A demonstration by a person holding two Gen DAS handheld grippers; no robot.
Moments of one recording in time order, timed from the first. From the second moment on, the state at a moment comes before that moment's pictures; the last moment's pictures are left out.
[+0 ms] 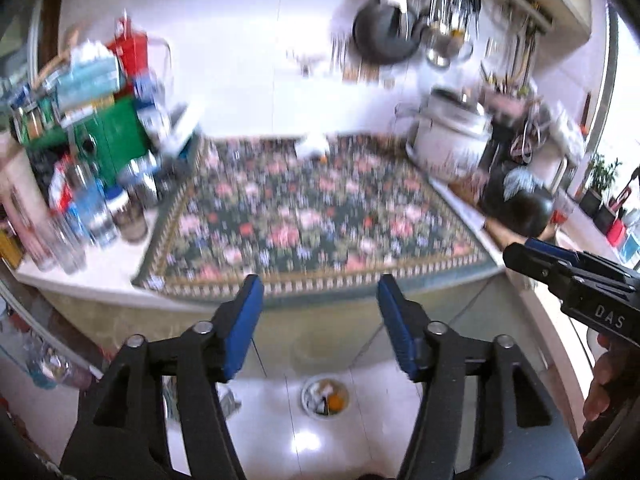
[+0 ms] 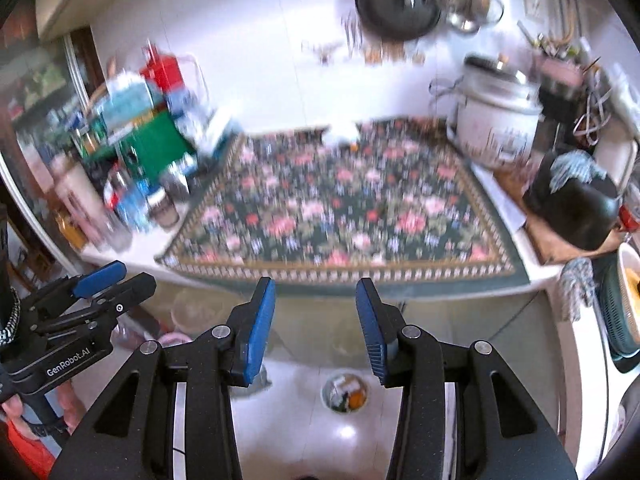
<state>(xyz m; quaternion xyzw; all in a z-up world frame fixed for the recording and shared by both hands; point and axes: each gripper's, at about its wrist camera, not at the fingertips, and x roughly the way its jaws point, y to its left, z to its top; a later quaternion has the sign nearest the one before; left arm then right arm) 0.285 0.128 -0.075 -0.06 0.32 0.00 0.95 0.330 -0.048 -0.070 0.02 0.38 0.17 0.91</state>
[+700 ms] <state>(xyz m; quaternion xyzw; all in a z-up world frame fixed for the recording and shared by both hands) 0.424 0.135 -0.016 -0.05 0.25 0.09 0.96 0.450 -0.075 -0.017 0.03 0.27 0.18 0.95</state>
